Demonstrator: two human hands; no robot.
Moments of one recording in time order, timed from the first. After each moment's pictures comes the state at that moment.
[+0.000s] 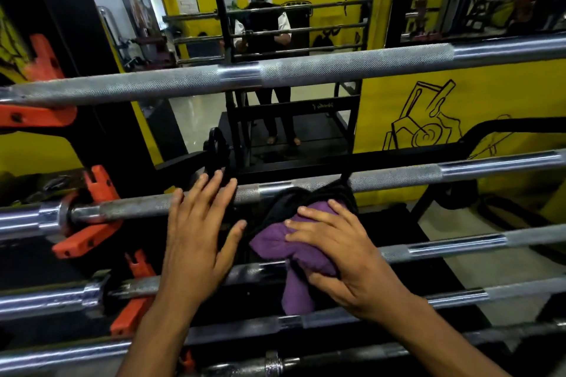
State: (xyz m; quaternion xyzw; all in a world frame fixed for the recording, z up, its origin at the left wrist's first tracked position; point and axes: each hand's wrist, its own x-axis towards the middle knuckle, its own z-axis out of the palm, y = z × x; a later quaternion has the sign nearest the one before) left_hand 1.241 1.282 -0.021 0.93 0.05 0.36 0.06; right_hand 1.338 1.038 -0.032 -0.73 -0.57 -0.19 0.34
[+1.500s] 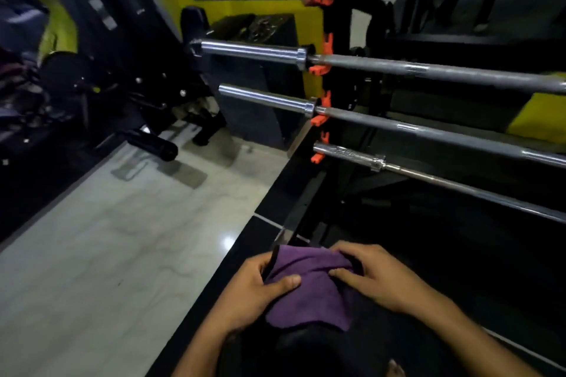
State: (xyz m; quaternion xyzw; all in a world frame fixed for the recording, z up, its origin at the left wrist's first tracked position) left_hand 0.766 0.991 -0.128 0.69 0.40 0.11 0.59; right_hand 0.998 0.890 -0.167 -0.63 -0.62 0.37 0.29
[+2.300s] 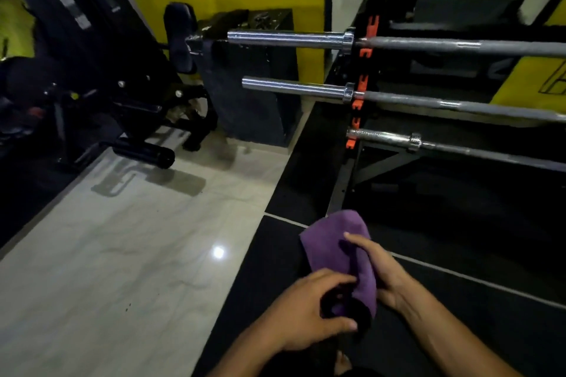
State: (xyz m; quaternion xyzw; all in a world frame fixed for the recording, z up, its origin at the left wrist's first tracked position) left_hand 0.604 1.076 -0.156 0.87 0.19 -0.07 0.46; right_hand 0.771 0.997 -0.184 -0.55 0.06 0.58 0.60
